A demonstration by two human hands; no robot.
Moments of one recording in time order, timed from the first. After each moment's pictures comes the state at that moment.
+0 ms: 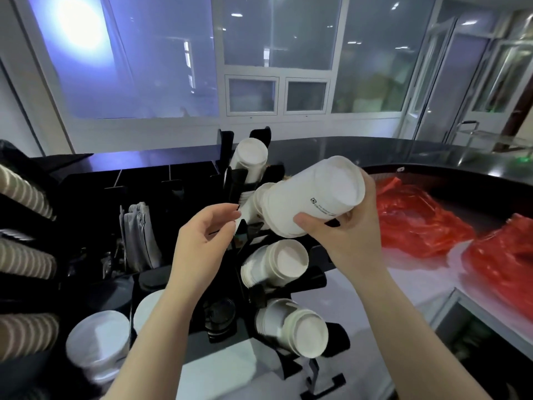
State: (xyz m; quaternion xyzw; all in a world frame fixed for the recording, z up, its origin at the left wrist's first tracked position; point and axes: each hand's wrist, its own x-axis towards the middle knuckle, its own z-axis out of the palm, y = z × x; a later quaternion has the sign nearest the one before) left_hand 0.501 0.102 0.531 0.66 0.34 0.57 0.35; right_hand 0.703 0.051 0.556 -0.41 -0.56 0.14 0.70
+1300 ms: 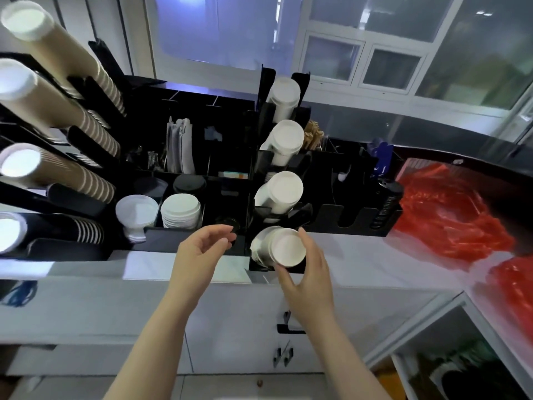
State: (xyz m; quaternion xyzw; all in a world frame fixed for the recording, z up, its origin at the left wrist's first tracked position) left_hand 0.526 -0.043 0.433 0.46 0.51 0.59 0.42; right_hand 0.719 -0.043 0.399 -0.56 -0.68 0.17 0.45
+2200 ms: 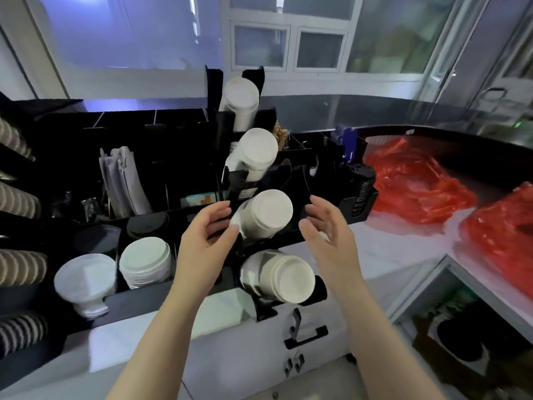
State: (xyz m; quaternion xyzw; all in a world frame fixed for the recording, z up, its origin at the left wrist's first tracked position) left_hand 0.525 0.064 0.450 0.59 0.42 0.54 0.42; right_hand 0.724 0.019 0.455 -0.53 -0.49 0.30 0.62
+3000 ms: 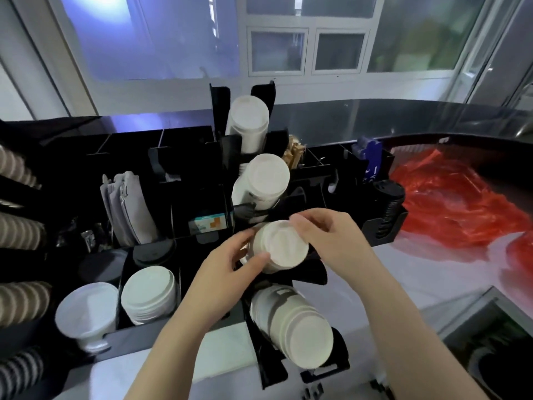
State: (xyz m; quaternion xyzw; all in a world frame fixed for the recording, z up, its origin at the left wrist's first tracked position) left_hand 0.537 0.092 0.469 0.68 0.47 0.38 0.41; right_hand 0.738 0.089 0.499 -0.57 -0.61 0.30 0.46
